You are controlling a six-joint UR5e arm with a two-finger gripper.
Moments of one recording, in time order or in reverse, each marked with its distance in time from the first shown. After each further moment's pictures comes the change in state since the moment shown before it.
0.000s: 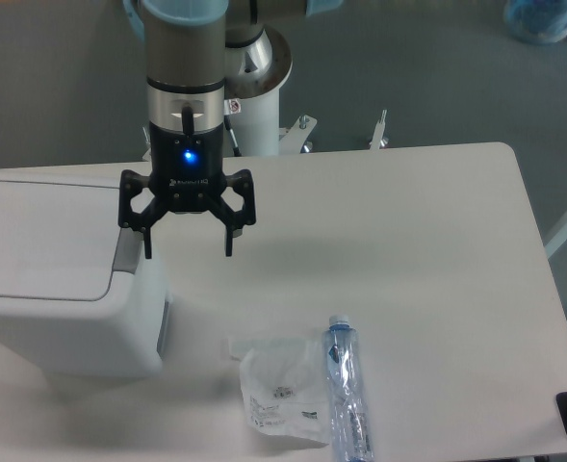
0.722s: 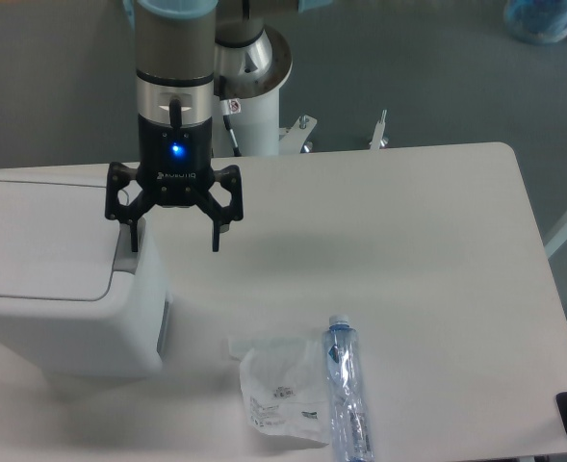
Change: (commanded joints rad) arm 0.000 0.006 -0.012 0.000 -0.015 0.000
